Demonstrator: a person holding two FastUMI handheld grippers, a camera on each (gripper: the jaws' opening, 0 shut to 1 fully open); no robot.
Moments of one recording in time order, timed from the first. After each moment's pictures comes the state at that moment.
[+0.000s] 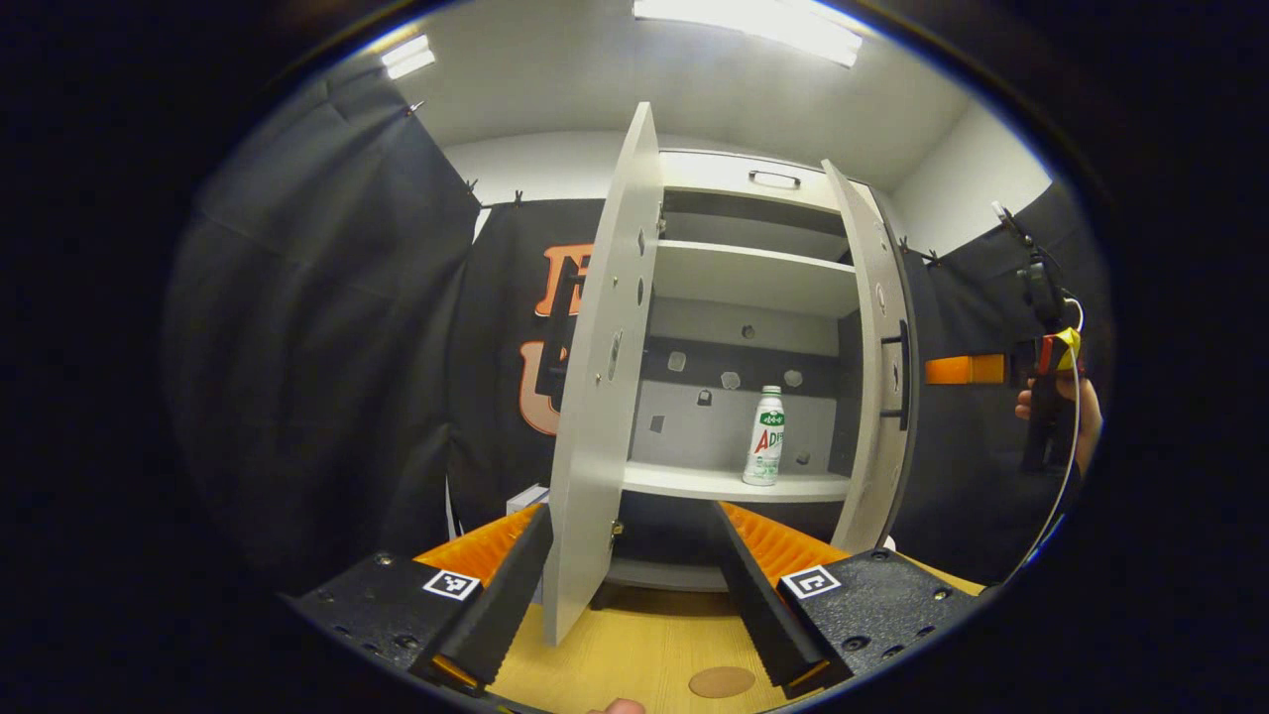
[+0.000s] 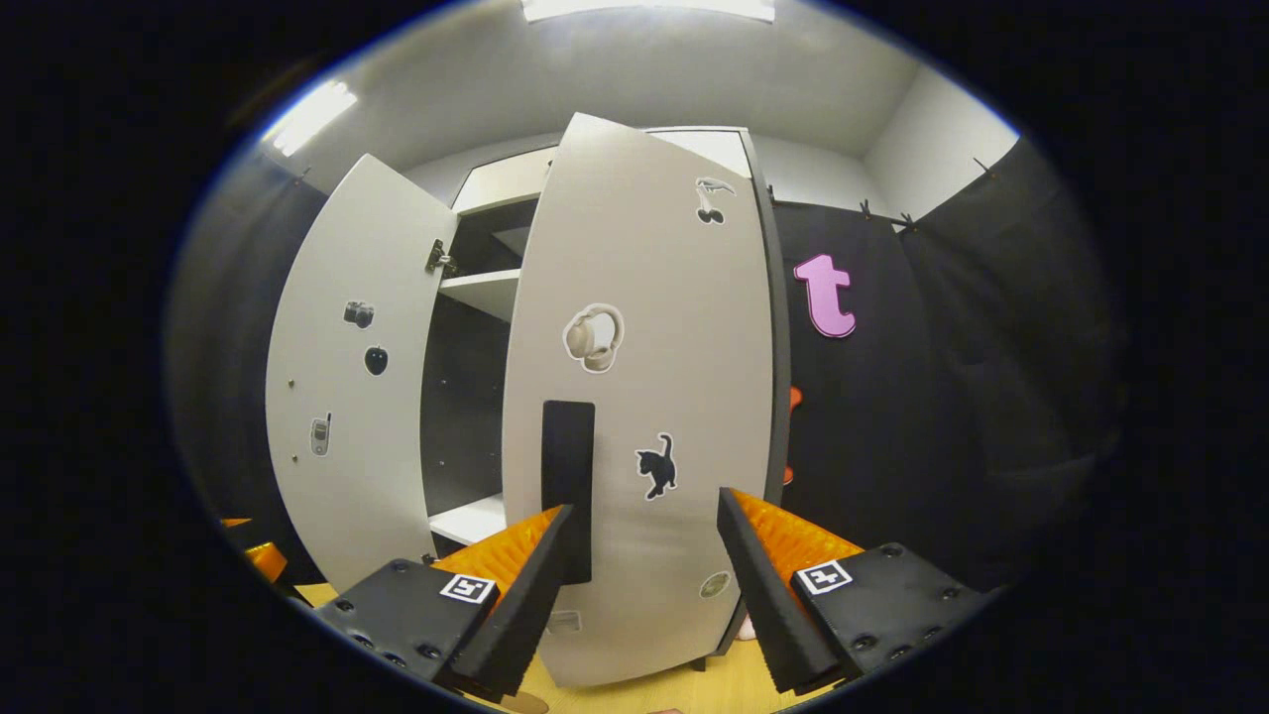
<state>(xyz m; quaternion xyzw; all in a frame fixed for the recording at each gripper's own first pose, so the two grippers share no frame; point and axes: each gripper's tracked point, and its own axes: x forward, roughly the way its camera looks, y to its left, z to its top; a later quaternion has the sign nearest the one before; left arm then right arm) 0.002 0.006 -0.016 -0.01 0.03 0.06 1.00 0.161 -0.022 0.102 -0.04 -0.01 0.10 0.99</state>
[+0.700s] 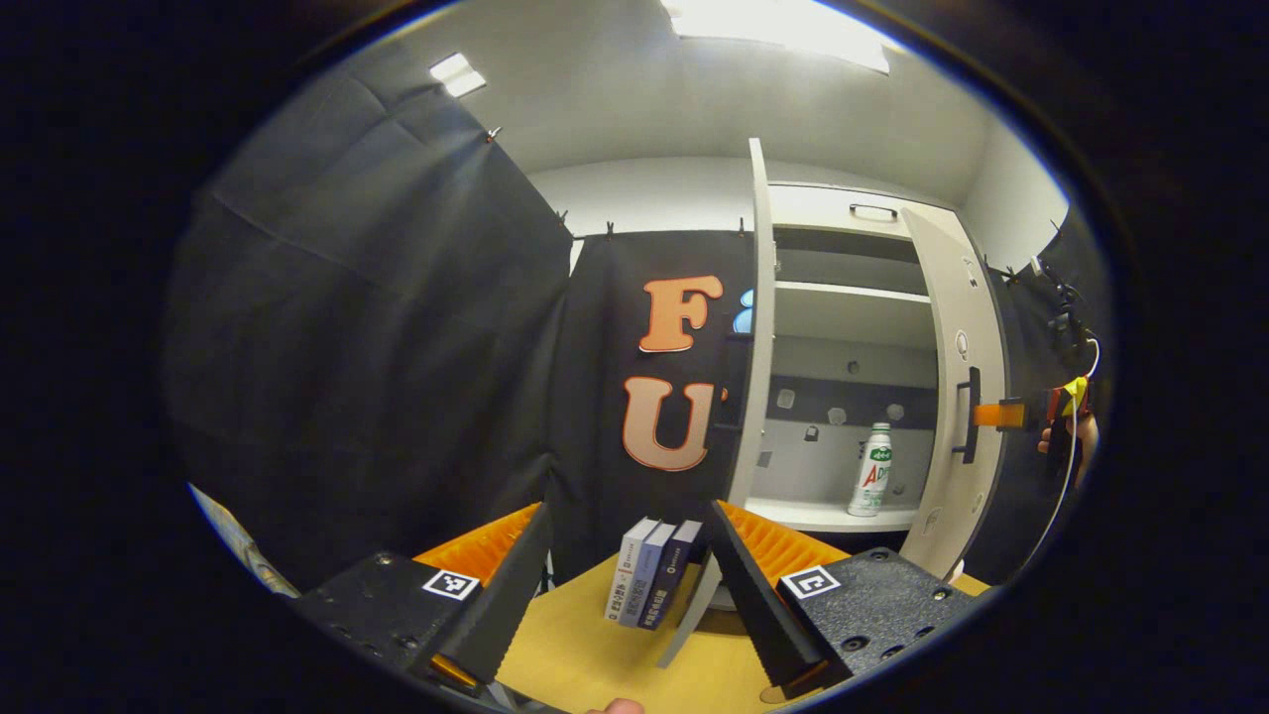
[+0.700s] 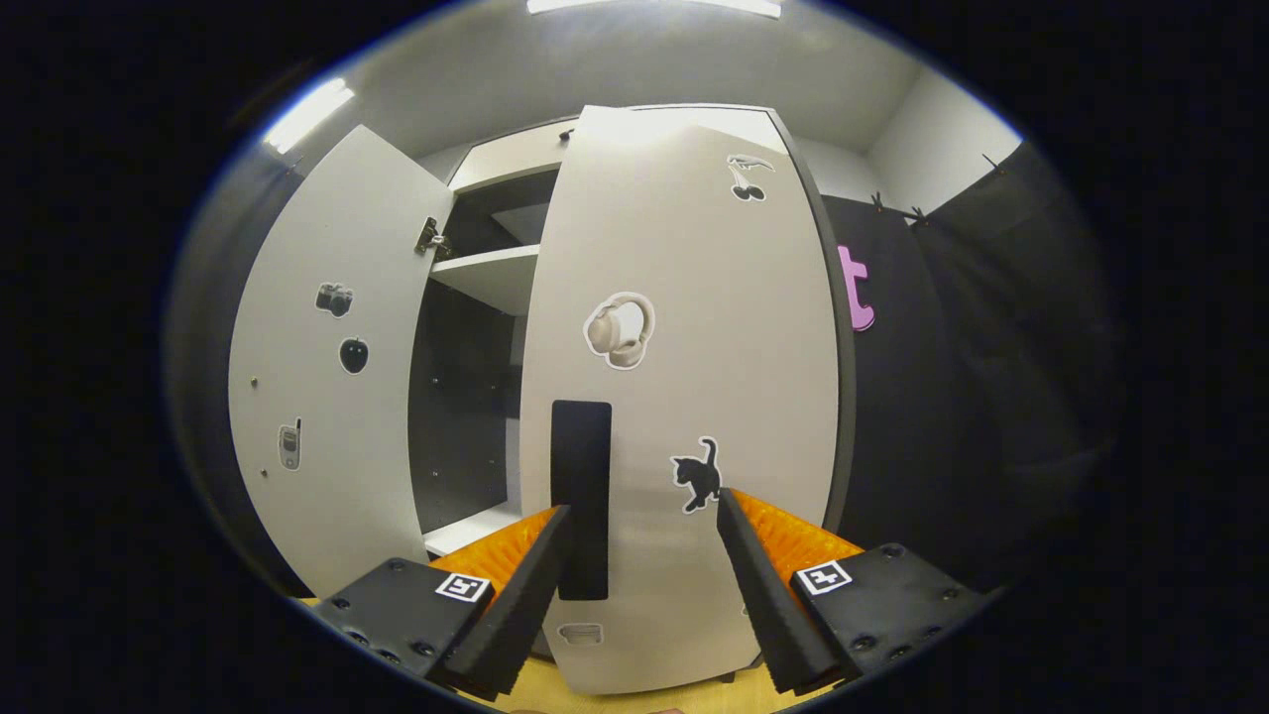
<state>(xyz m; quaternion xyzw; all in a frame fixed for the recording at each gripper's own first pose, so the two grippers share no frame) -0.030 0.124 0.027 0.01 -0.01 0.20 0.98 0.216 0.021 0.092 -0.03 0.00 0.09 1.00</state>
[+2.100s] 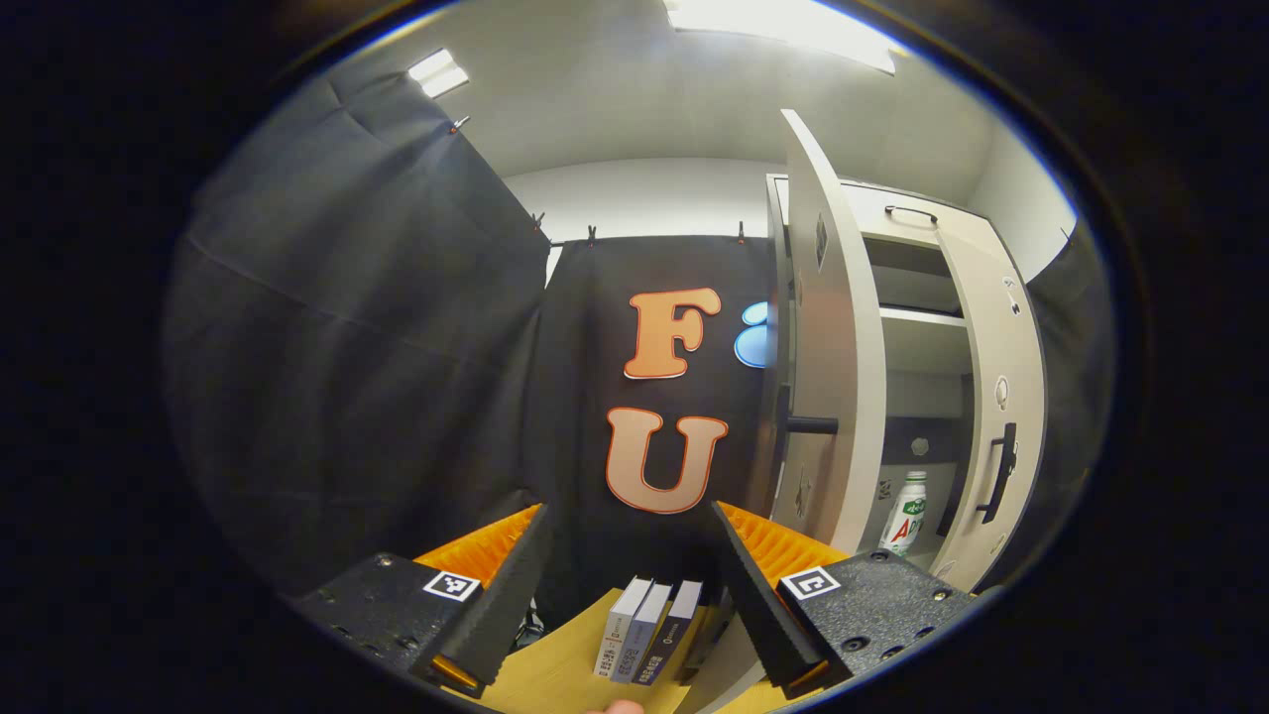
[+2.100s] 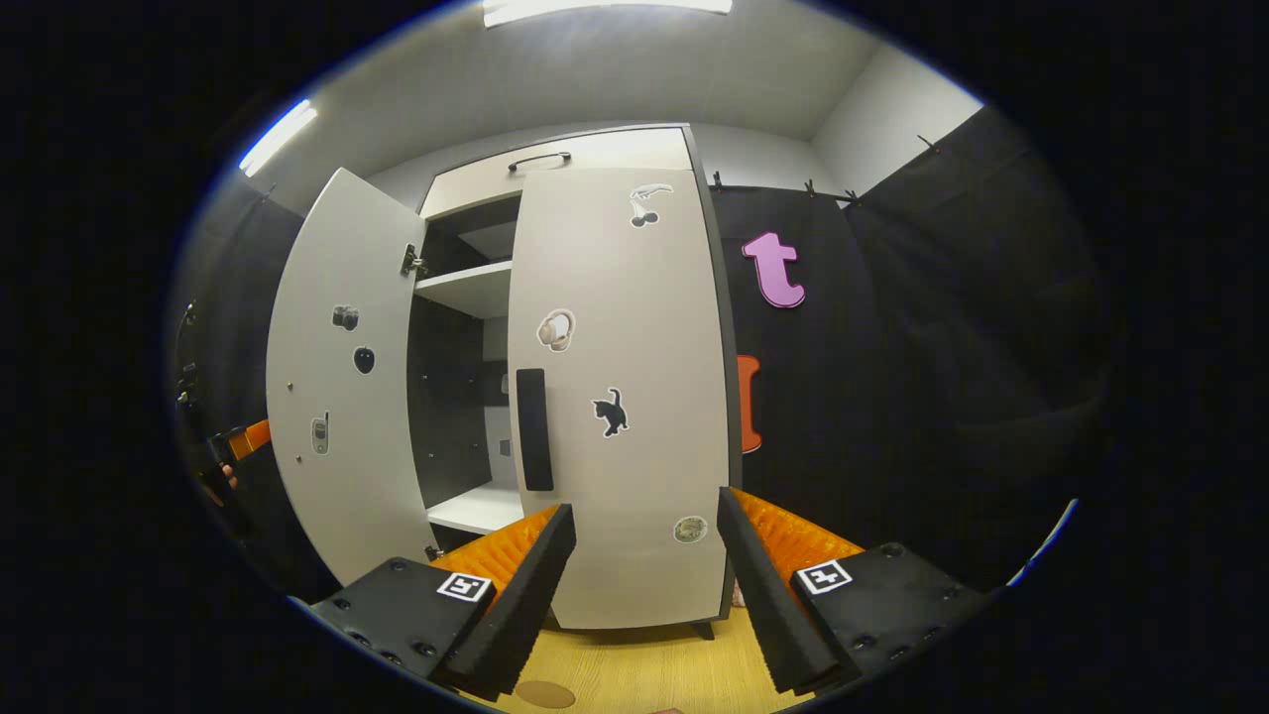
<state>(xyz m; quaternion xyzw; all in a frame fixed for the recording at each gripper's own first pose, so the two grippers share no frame) 0.121 0.158 0.081 0.01 -0.02 0.17 0.99 0.081 -0.070 0.068 0.01 0.01 0.03 1.00</state>
